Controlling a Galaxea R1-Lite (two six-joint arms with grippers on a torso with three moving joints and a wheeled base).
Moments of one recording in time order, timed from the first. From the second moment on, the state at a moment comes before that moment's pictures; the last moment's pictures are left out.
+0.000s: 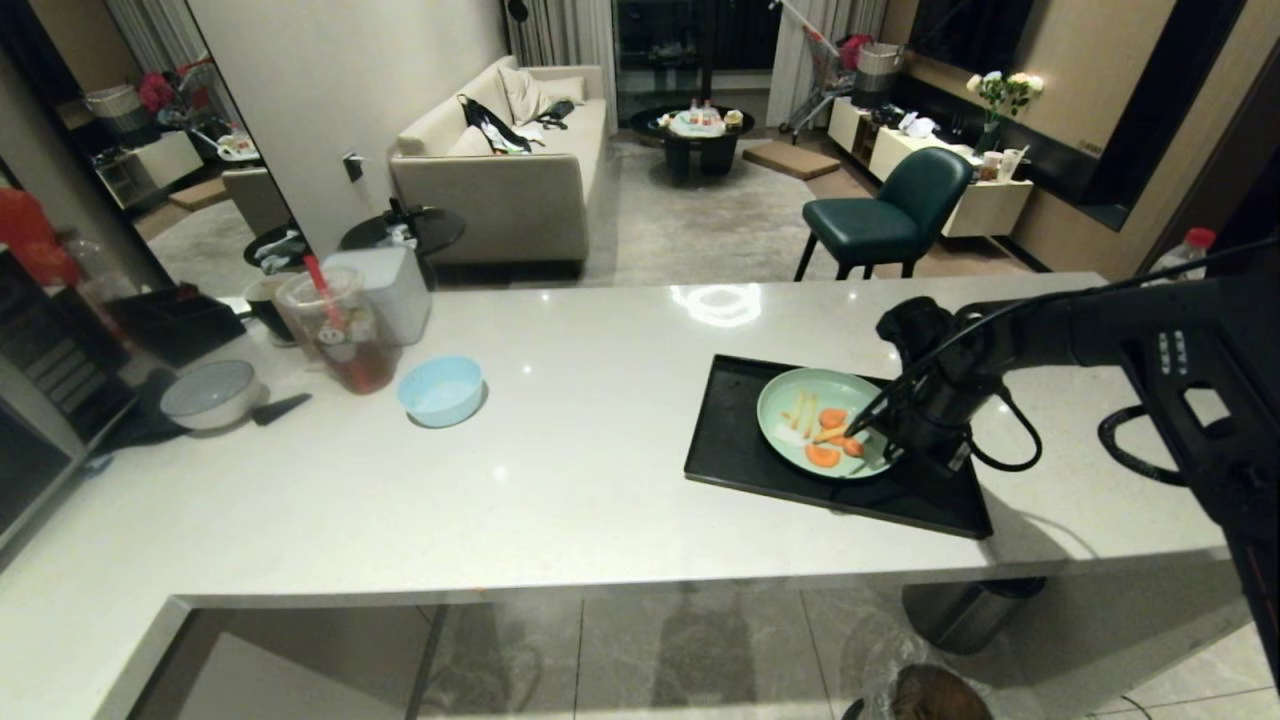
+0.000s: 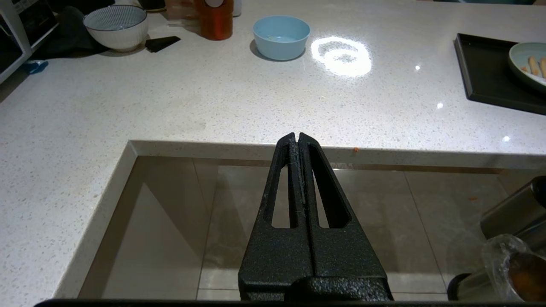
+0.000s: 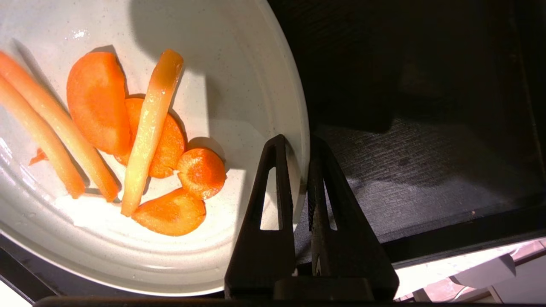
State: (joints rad) left arm 0.00 0.00 0.00 -0.01 0.02 -0.06; right arm 0.17 2.37 -1.88 0.62 -0.12 0.91
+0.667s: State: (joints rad) left arm 0.00 0.00 0.00 -0.01 0.02 -0.06; right arm 0.19 2.27 -1.77 0.61 -0.12 0.91
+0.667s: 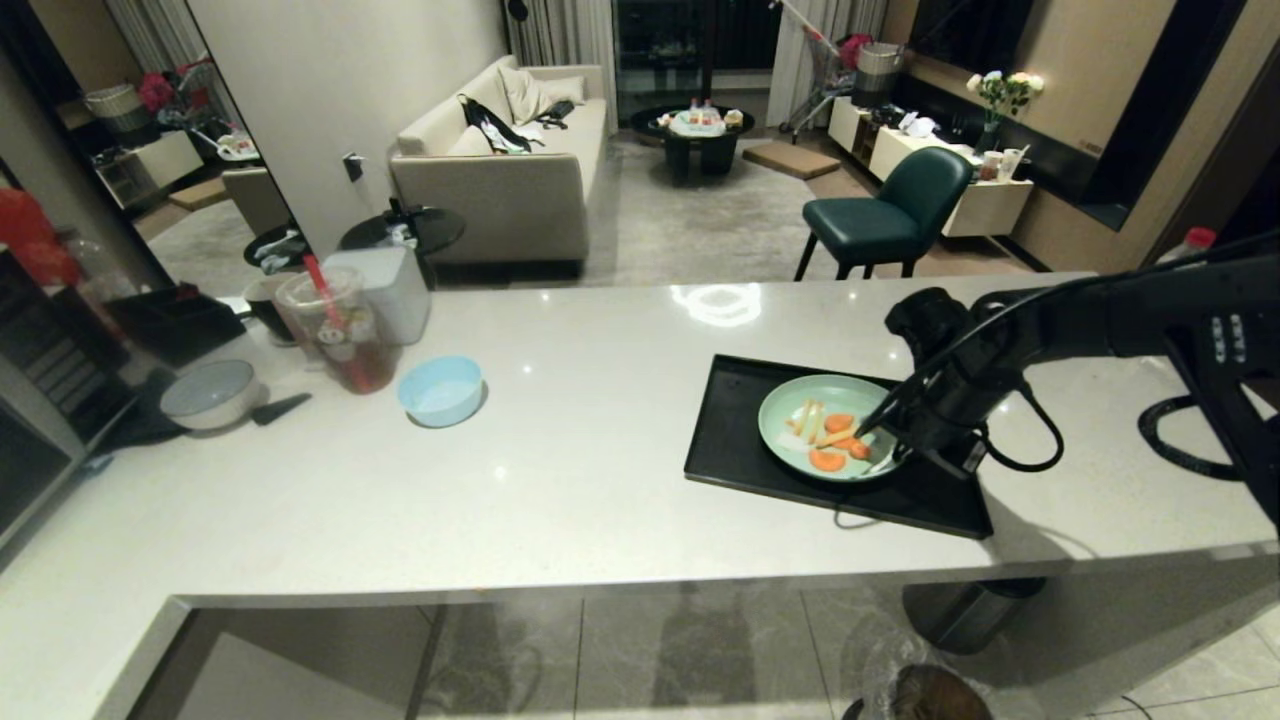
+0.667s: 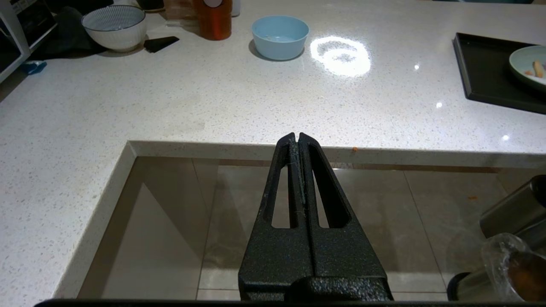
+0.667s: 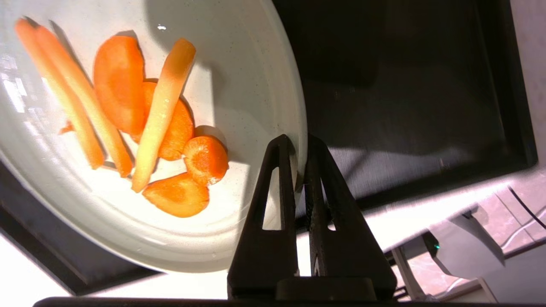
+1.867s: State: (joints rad) left arm 0.00 0.00 0.00 -0.01 0.02 -0.06; right arm 0.31 1.92 -1.41 0.49 -0.02 0.80
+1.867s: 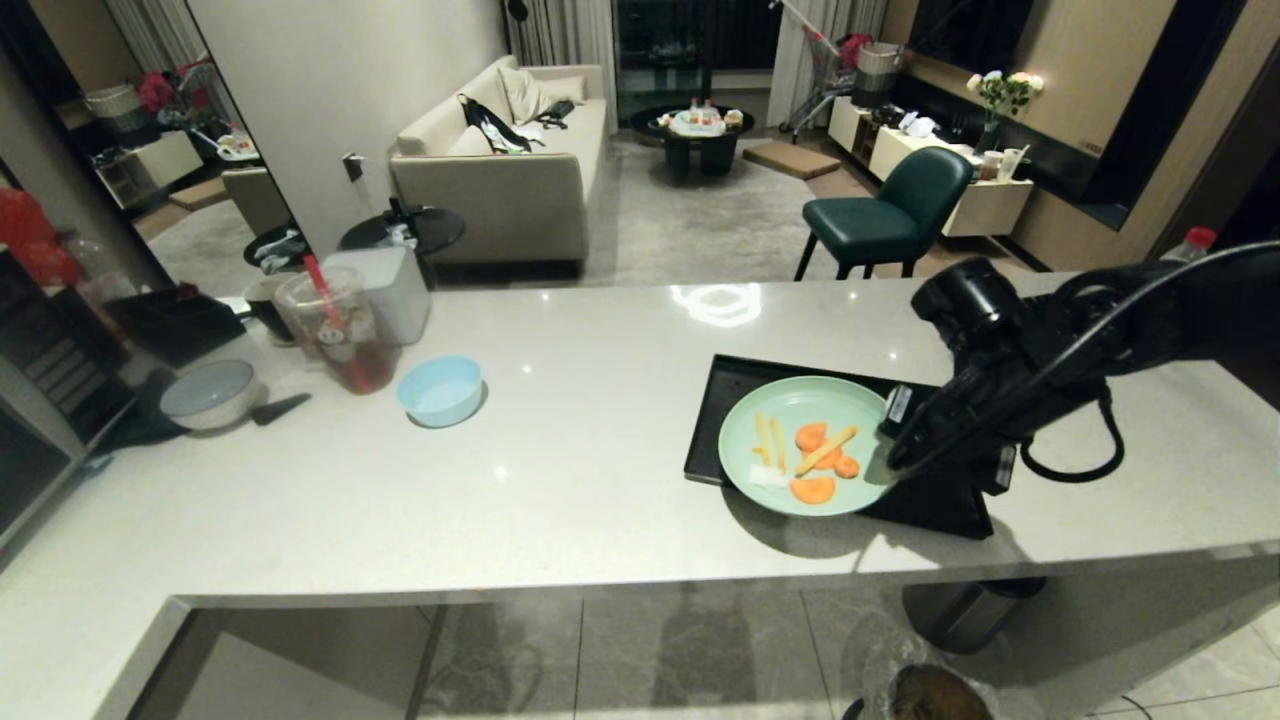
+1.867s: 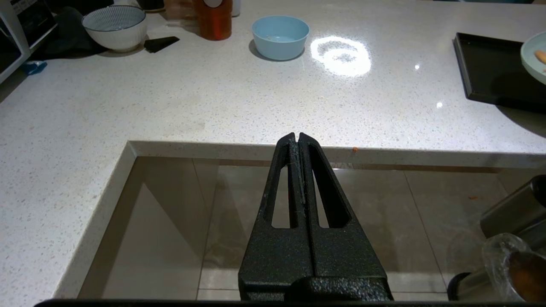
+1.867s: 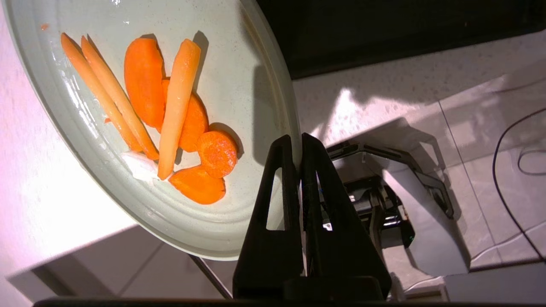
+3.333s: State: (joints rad) left arm 0.00 0.00 0.00 -0.01 0.02 -0.06; right arm 0.35 1.20 -0.54 0.31 0.15 0.61
